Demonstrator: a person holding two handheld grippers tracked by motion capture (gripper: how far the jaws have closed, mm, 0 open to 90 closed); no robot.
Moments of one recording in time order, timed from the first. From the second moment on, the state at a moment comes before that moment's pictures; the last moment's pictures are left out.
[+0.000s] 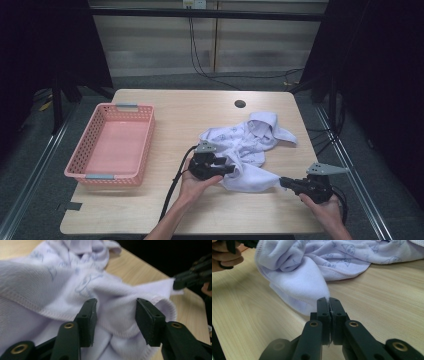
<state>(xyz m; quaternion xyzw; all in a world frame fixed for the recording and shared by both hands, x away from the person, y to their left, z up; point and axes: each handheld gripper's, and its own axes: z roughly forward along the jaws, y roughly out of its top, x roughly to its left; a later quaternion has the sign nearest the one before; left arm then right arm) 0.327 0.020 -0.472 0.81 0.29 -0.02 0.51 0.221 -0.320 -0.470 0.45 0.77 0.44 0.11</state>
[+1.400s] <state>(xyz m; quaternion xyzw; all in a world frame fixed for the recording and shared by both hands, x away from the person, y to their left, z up) 0.329 0.126 -0.401 0.78 0.28 0.02 0.55 0.252 -0.347 -0.401 0.47 0.69 0.52 0.19</state>
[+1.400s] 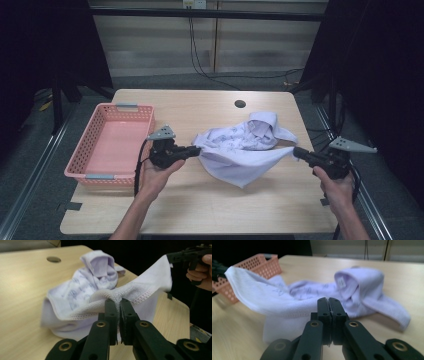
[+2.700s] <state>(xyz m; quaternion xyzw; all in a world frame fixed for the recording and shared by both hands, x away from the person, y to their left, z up) 0.205 0.207 -0.436 0.83 0.27 -0.05 0.48 0.106 -0.325 -0.434 0.45 0.77 0.44 0.09</state>
